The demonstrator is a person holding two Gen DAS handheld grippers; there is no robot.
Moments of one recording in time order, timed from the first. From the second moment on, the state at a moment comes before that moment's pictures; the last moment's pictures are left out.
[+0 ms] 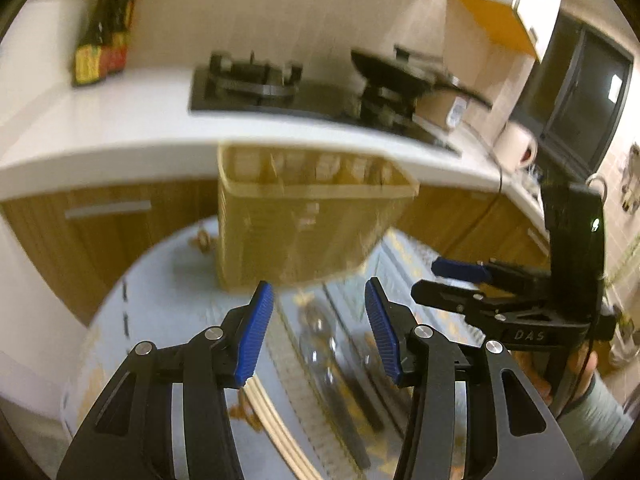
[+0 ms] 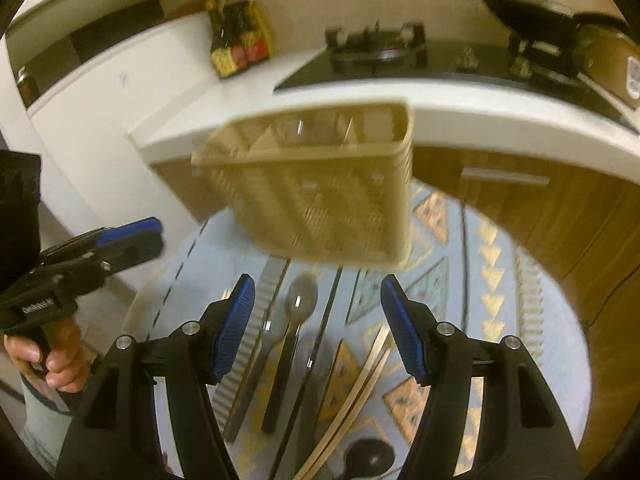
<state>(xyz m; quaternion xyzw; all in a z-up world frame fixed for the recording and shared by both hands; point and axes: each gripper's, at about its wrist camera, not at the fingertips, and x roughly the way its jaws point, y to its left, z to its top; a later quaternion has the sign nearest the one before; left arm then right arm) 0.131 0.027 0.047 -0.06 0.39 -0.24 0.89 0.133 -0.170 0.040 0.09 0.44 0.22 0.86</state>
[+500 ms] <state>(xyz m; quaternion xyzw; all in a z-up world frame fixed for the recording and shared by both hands) 0.139 -0.014 -0.032 0.01 0.49 -0.25 0.83 0.128 -0.164 -0.024 0.08 0.53 0.22 0.82</state>
